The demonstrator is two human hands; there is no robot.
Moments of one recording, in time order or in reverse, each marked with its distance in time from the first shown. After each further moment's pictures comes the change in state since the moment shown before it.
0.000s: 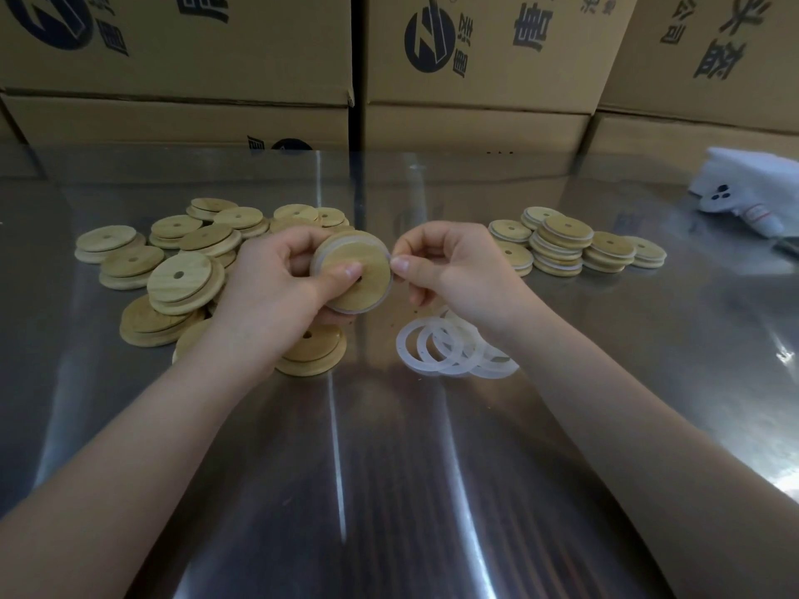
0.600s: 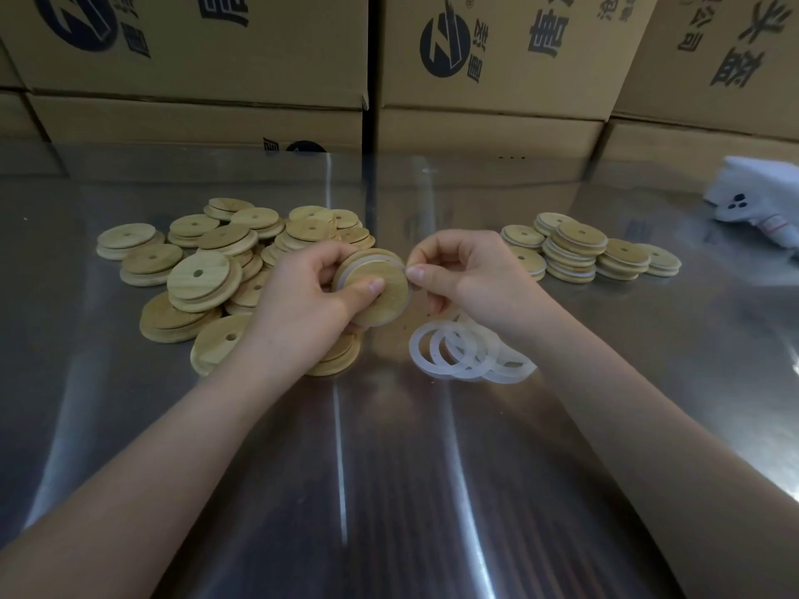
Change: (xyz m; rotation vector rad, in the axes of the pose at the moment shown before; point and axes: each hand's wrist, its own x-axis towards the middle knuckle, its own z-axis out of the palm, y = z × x) left_hand -0.004 -0.003 0.006 0.155 -0.003 0.015; right_hand 0.001 0.002 -0.003 -0.096 -0.042 -0.013
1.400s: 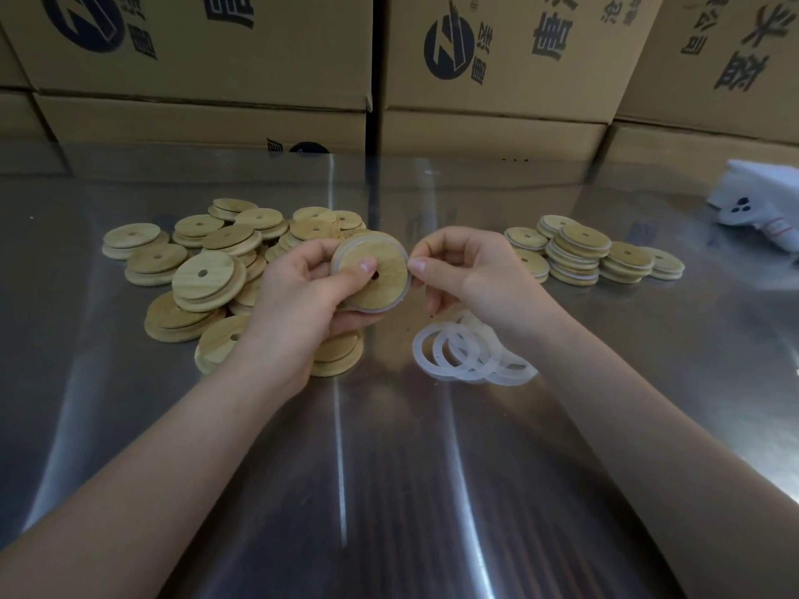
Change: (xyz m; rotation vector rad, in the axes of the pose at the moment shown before) left_hand -0.002 0.001 0.000 -0.408 0.047 -0.164; right_hand 0.000 0.000 0.001 0.141 0.000 0.017
